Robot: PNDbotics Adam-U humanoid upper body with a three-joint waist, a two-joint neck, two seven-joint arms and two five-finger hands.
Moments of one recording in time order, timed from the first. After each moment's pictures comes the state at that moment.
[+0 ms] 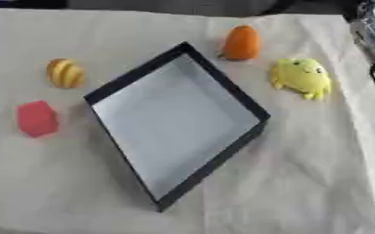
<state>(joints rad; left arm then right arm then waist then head) -0.56 0.67 -0.03 -1.49 0.27 0.02 0.45 -0.69 -0.73 0.17 -1.55 -0.28 0.25 -0.14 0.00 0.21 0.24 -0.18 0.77</state>
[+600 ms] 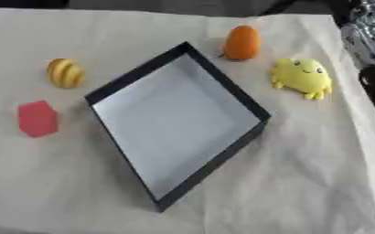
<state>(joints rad) -0.56 0.64 -0.03 -1.47 0.34 0.03 0.45 -0.69 -0.64 0.14 -1.51 -0.33 0.24 -0.25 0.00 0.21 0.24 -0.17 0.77</state>
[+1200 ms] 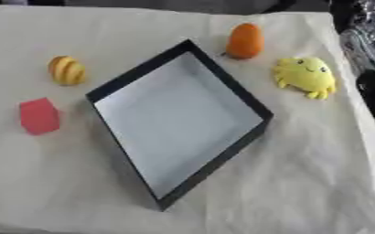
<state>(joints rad) -0.42 0.84 -0.19 -1.62 0.22 0.17 0.32 -0.65 -0.63 0.11 -1.52 -0.36 0.22 -0.28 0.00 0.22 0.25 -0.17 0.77</state>
